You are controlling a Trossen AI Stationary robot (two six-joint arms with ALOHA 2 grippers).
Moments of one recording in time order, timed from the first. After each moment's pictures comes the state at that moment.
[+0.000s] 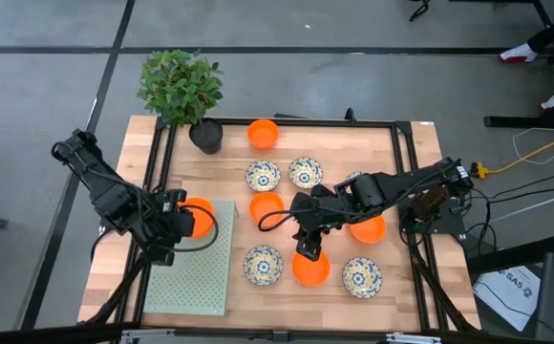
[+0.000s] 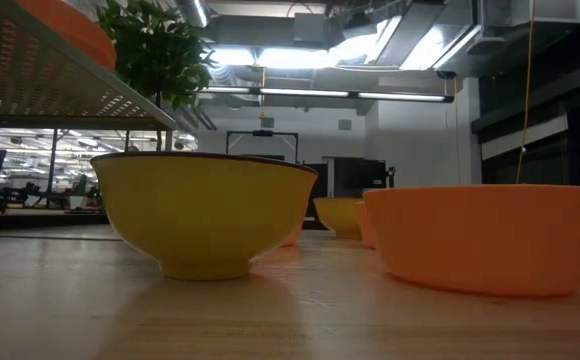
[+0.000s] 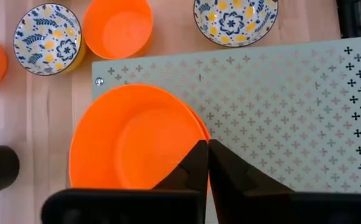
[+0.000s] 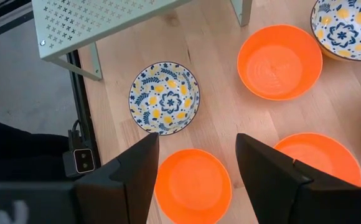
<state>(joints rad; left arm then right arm) -0.73 1.20 1.34 -1.36 -0.34 -0.61 0.32 1.70 1.87 -1.11 0.13 0.63</state>
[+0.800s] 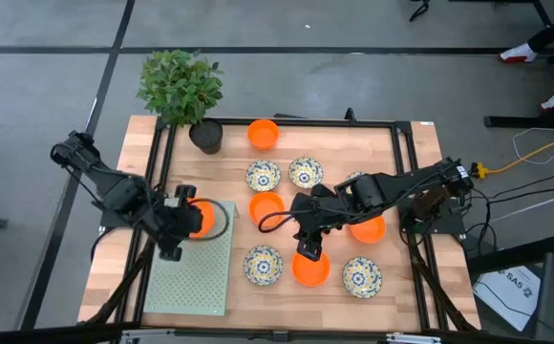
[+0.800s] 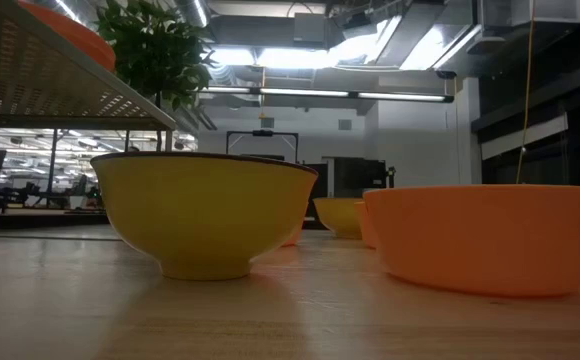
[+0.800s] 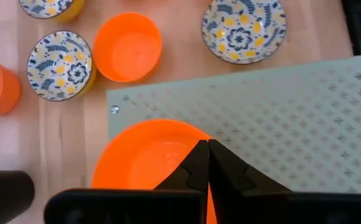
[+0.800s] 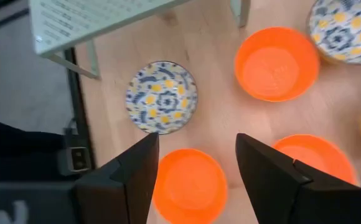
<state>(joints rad) -0.59 1.20 1.34 -1.29 -0.31 -0.42 0.33 1.70 1.87 -1.13 0.17 0.60</state>
